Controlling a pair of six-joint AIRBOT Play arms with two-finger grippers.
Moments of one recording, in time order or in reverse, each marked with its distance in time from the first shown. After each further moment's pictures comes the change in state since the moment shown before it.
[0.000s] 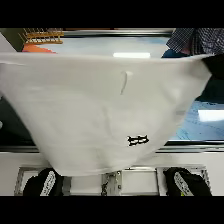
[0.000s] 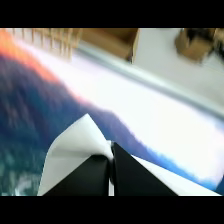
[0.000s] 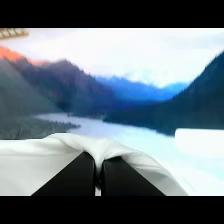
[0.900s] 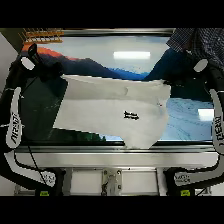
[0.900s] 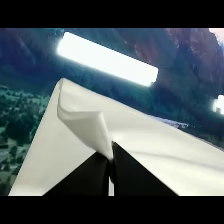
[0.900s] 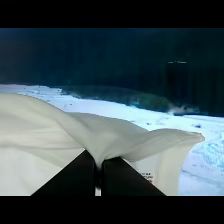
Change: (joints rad) left arm -0.257 -0.892 0.249 0.072 0.077 -0.001; right arm 0.088 -0.750 0.062 -0.246 -0.177 0.029
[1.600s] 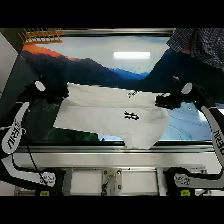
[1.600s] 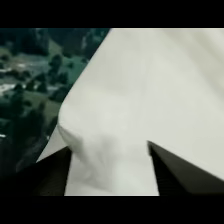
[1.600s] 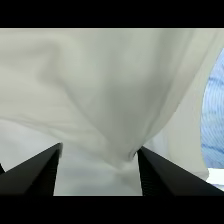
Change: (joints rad) left arm 0.009 0.069 -0.401 0.024 0.145 -0.003; right arm 0.054 0.138 -0.416 -0.038 -0.079 0.004
